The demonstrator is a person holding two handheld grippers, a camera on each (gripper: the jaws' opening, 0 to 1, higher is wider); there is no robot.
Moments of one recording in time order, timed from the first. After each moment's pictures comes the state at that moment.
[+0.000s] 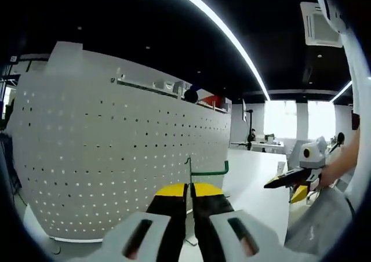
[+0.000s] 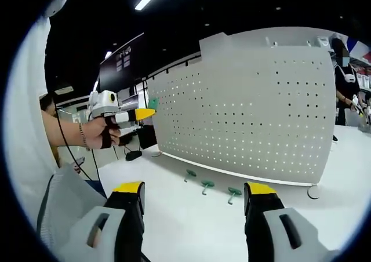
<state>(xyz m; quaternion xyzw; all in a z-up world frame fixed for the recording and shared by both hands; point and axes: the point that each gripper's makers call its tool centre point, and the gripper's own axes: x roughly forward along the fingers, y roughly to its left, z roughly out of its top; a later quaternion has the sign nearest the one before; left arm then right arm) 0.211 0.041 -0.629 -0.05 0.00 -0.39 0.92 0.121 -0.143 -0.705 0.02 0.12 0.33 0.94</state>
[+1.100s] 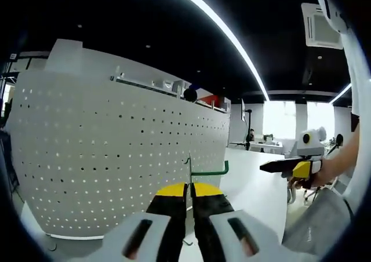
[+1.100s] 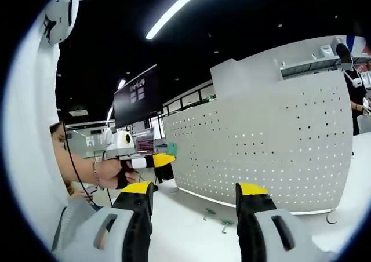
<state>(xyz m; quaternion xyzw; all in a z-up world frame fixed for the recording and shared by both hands) 0.208 0.034 -0.636 -0.06 0.01 -0.39 0.92 0.135 -0.101 -0.636 0.08 0.02 0.38 0.92</state>
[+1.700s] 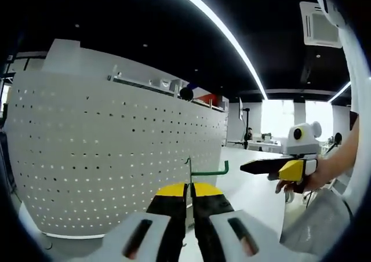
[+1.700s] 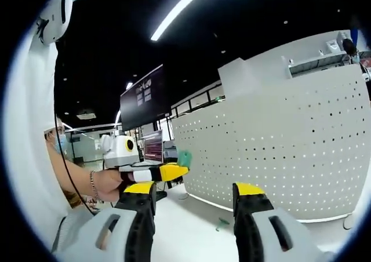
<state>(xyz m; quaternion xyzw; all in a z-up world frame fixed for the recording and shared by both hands) 0.201 0.018 -0.637 -0.05 0.02 -0.40 0.91 0.154 -0.059 -0.627 0.09 0.01 0.42 0.90</state>
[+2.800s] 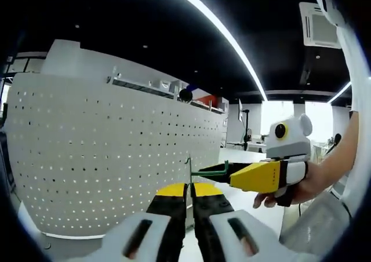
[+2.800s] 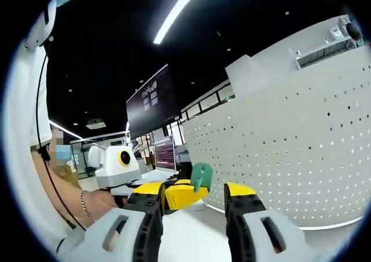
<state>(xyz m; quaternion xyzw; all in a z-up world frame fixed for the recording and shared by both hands) 0.198 0.015 -0.631 -0.06 0.01 -0.40 0.91 0.182 0.007 -0.616 0.14 0.01 0.45 0.88</state>
